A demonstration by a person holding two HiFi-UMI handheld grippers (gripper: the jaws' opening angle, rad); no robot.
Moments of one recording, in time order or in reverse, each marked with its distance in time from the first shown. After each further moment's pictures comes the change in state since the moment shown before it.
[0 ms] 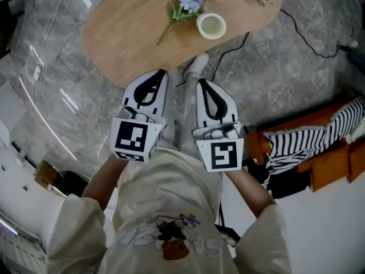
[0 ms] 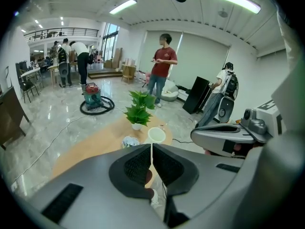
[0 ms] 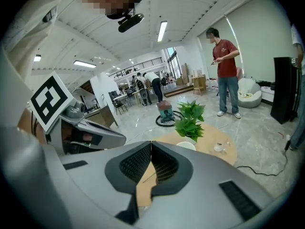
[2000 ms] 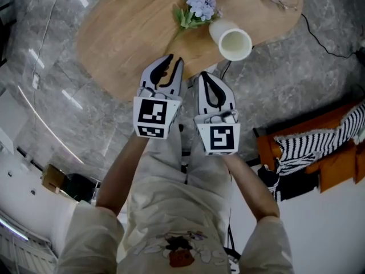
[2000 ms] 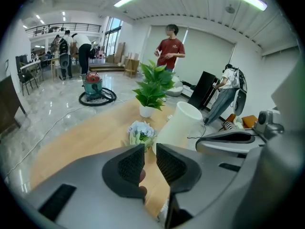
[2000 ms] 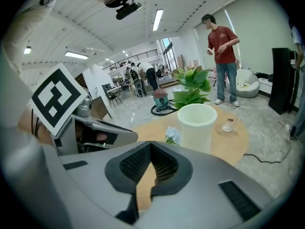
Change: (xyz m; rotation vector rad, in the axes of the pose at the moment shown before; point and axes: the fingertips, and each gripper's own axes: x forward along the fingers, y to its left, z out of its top) left arm 0.141 0.087 -0.081 -0.023 0.025 0.004; right arm 0.127 -0.023 -0.121 -0.007 0.086 -0.047
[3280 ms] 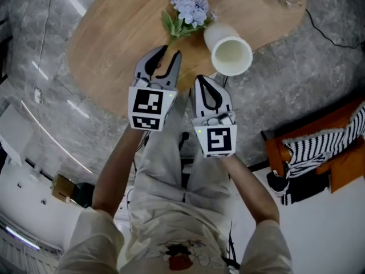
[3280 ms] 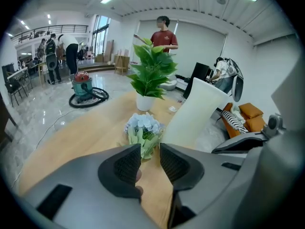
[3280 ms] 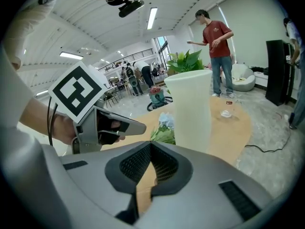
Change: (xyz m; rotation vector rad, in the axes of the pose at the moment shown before) left arm 0.081 0.022 -0.018 0.108 0.036 -0.053; right arm 0.041 -0.027 -0.055 0.025 -0.009 -0.025
